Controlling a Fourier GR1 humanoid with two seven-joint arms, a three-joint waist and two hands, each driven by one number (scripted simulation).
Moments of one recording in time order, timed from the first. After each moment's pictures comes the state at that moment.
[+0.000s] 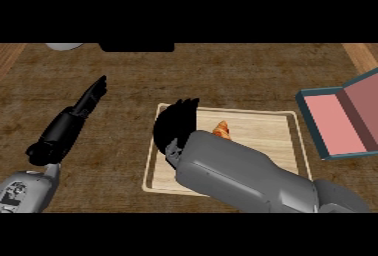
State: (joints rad) left arm -0.22 0.43 -0.17 -1.52 0.05 -0.05 -0.09; right arm -1.06 -0.05 0.95 -1.12 0.32 0.53 1.17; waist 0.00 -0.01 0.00
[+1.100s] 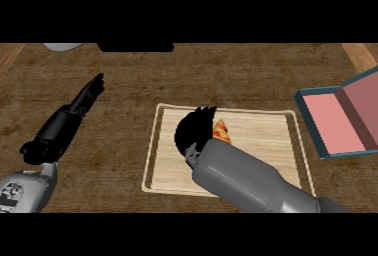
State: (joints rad) left arm -0.22 0.40 -0.13 -1.55 0.03 -0.08 -0.06; right arm -0.89 -0.05 0.91 -1.06 0.54 0.57 1.10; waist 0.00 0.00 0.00
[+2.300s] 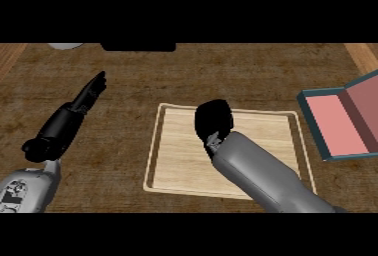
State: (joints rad) left arm -0.23 0.35 -0.08 -1.54 -0.02 -0.13 -0.06; right arm -0.80 -0.09 0.75 -1.06 0.88 0.52 0.85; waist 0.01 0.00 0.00
